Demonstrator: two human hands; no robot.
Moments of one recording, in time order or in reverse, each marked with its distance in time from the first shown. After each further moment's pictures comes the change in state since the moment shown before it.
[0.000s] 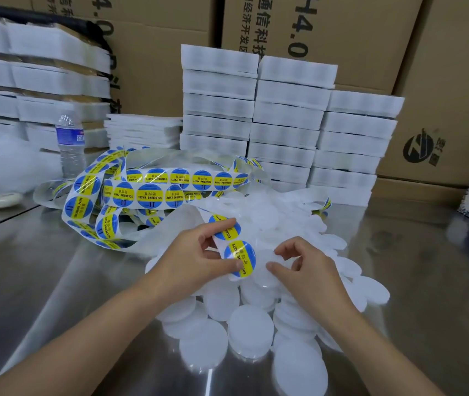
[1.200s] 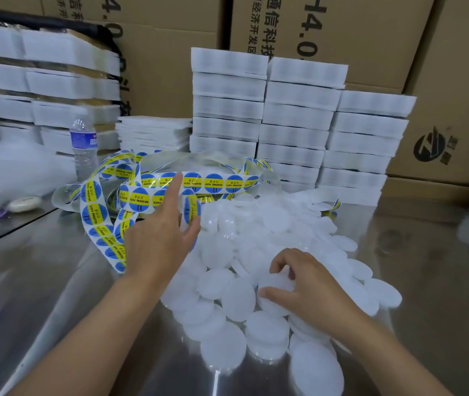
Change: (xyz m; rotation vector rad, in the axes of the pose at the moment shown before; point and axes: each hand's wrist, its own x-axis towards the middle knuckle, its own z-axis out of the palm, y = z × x) left_hand 0.006 0.009 -0.045 0.908 0.638 0.145; right_hand -0.005 -0.014 0.002 -0.292 -0.299 -0.234
